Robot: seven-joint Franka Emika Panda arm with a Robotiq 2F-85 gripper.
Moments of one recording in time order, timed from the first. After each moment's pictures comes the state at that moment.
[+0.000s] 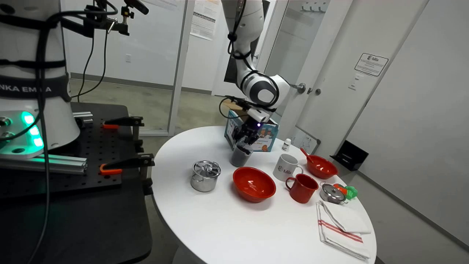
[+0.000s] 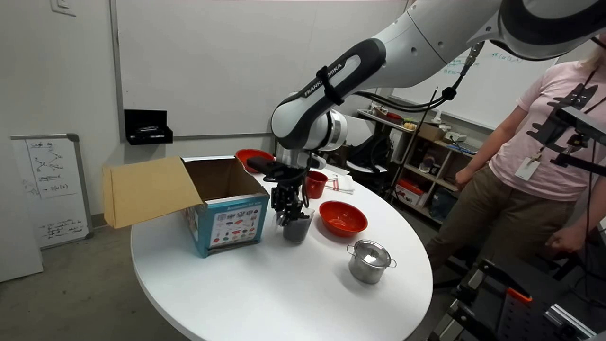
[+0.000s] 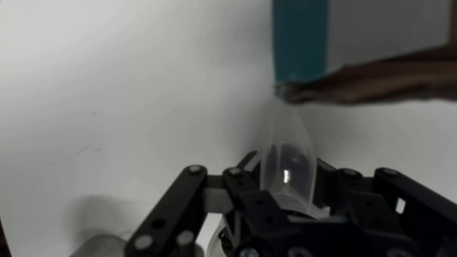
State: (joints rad) arm 0.11 1.02 -0.03 -1.51 0.21 2.31 1.71
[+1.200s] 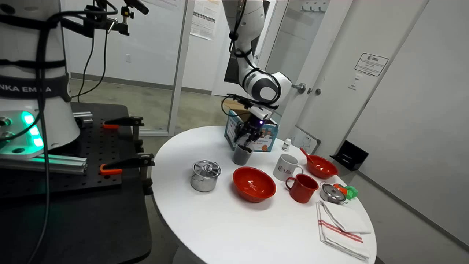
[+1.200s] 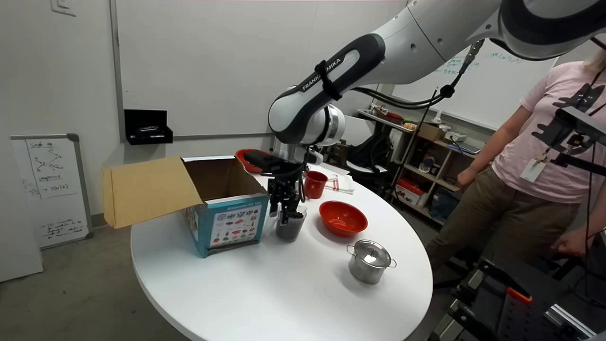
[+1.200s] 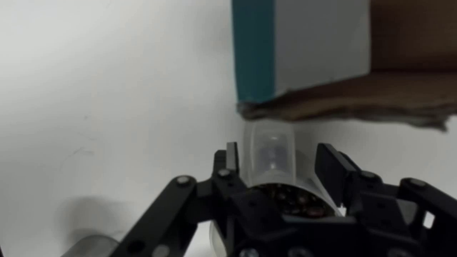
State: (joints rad) arm 0.11 1.01 -0.03 -1.48 0.21 2.30 1.71
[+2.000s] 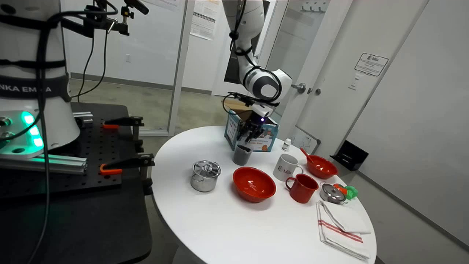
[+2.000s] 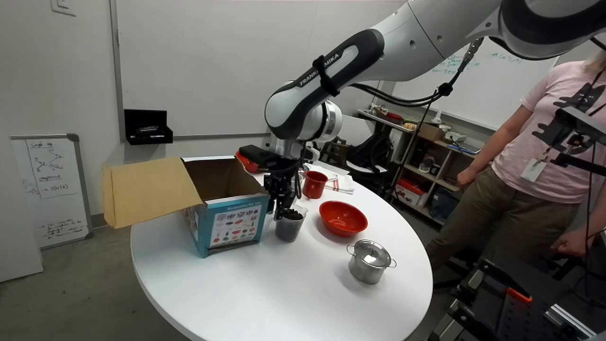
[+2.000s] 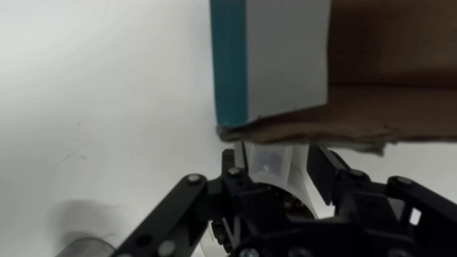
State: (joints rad) arm 0.12 1.01 -0.03 -1.45 0.21 2.30 1.70
